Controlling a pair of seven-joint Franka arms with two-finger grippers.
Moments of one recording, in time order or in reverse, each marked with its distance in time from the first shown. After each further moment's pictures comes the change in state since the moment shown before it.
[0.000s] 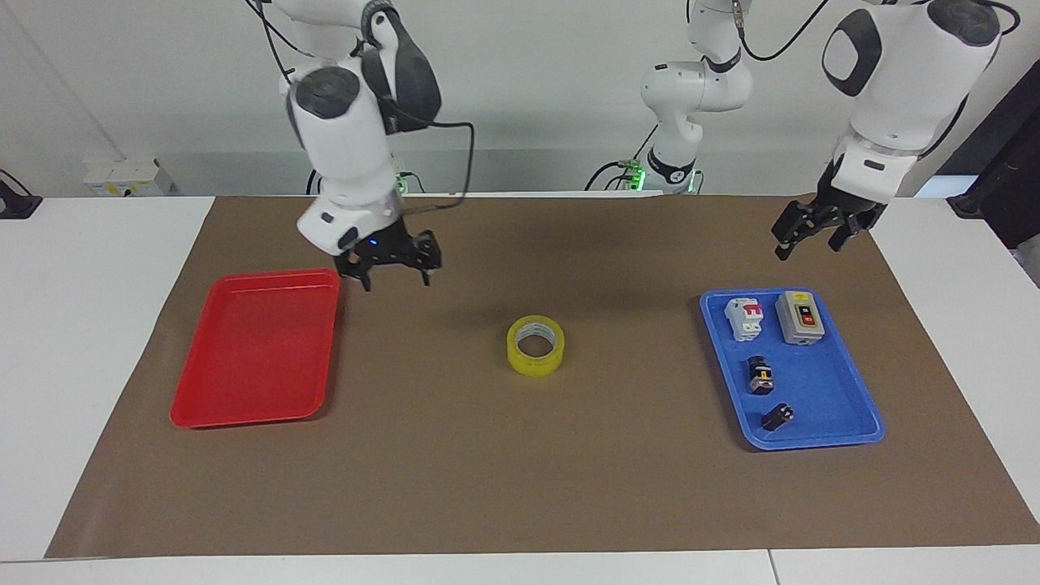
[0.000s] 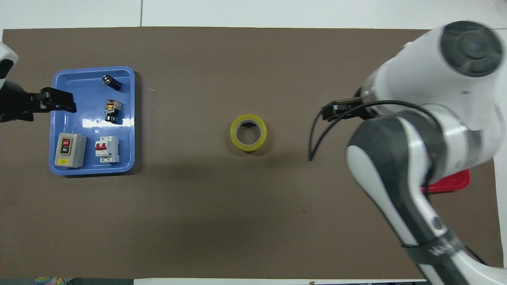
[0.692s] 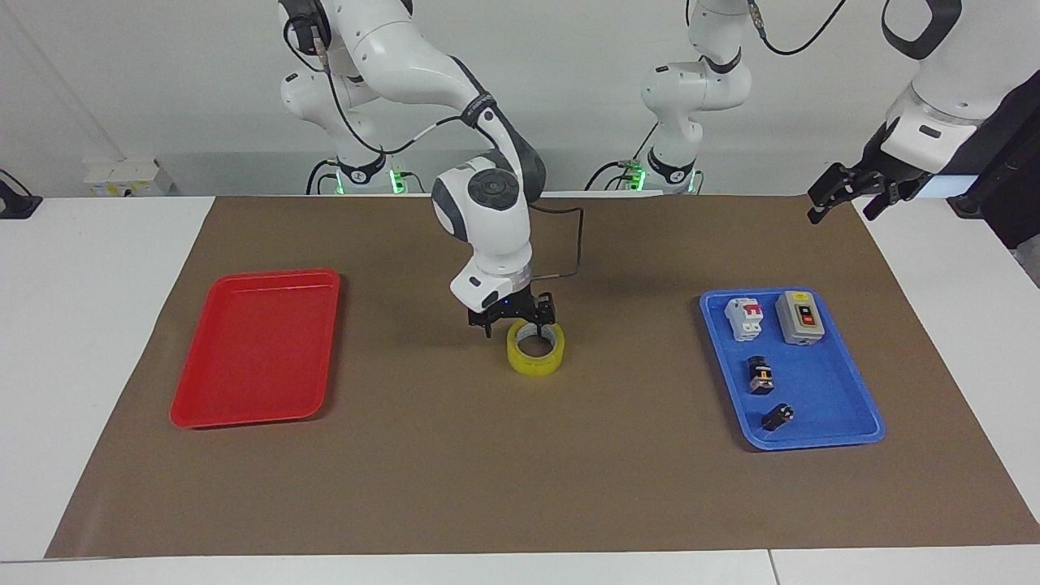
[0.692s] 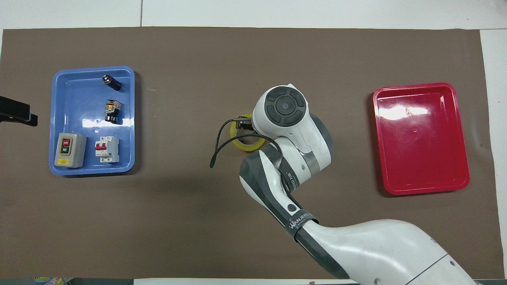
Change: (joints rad) left arm 0.078 0.031 -0.002 0.122 -0.035 -0.203 0.135; right arm 0.192 0.235 -0.002 0.019 -0.013 0.283 0.283
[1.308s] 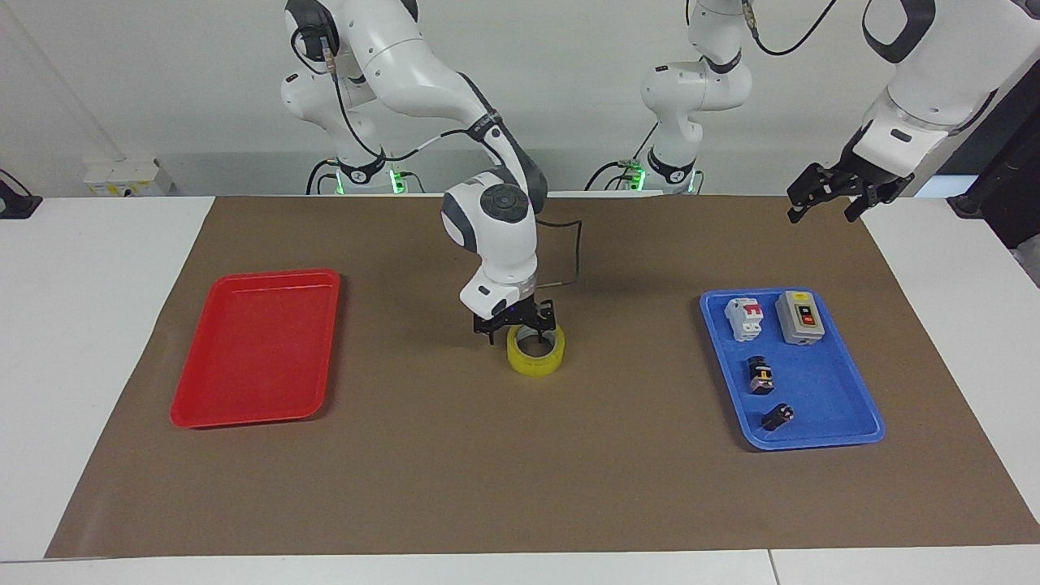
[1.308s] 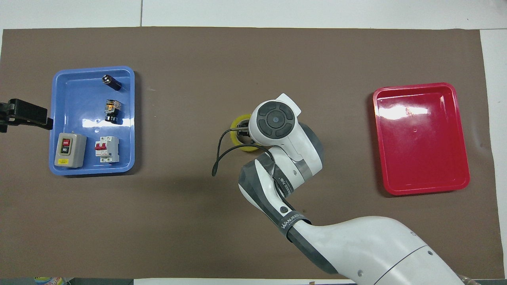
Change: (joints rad) left arm -0.034 -0.003 -0.018 -0.011 0.003 -0.007 0.002; right arm 0.016 0.034 -0.001 -0.058 -0.035 0.091 0.000
